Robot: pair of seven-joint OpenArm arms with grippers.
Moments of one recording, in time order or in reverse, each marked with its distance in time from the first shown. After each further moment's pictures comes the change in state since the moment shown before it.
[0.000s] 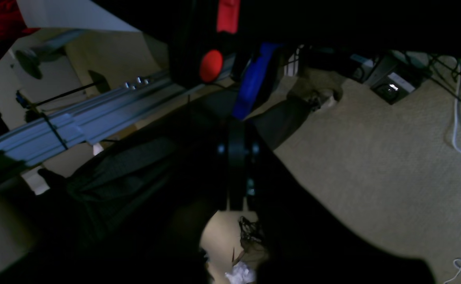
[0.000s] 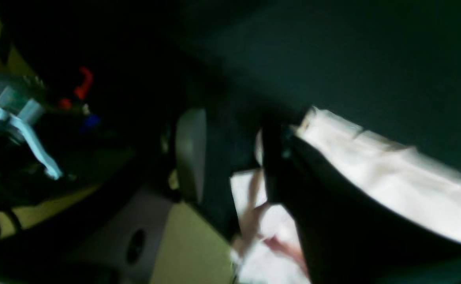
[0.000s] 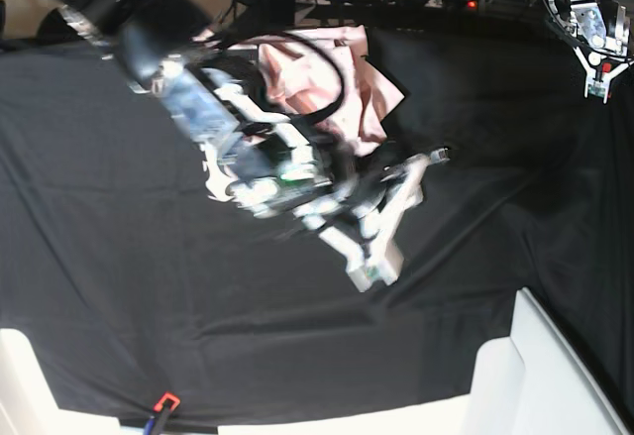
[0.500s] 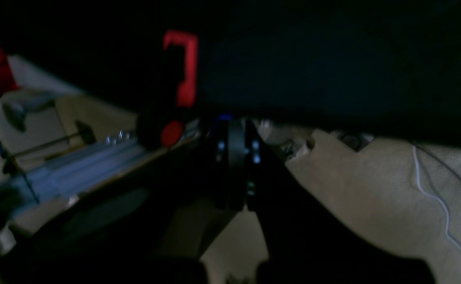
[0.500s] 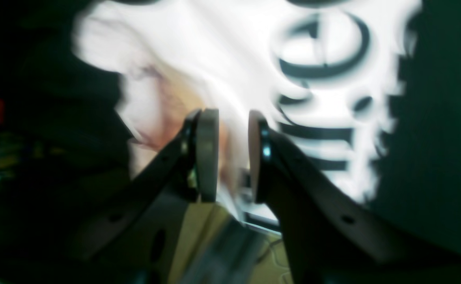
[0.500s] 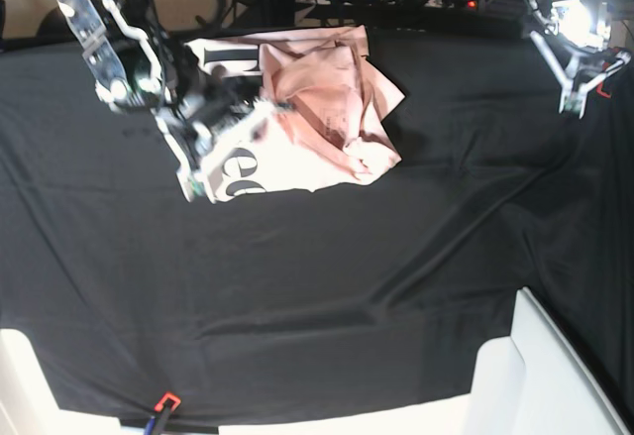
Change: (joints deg) left arm -1.2 4.1 2.1 0.3 -4.9 -0.2 -14.9; right arm -25.0 15.4 15.2 12.5 -0.6 -6.0 2.7
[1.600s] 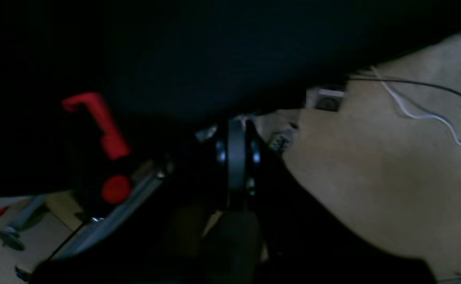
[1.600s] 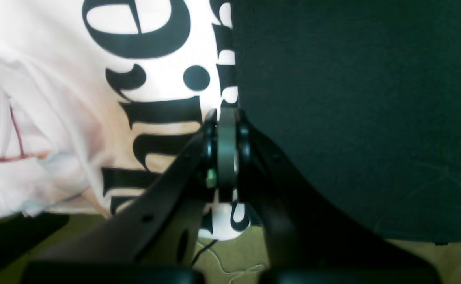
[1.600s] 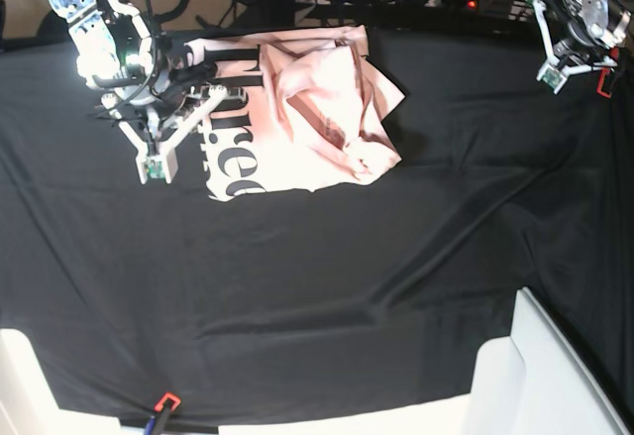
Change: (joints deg) left arm 8.9 -16.5 13.5 -5.3 -9.8 -10.8 -1.4; right arm -5.4 1.4 4.5 -0.5 -15.1 0.4 0.8
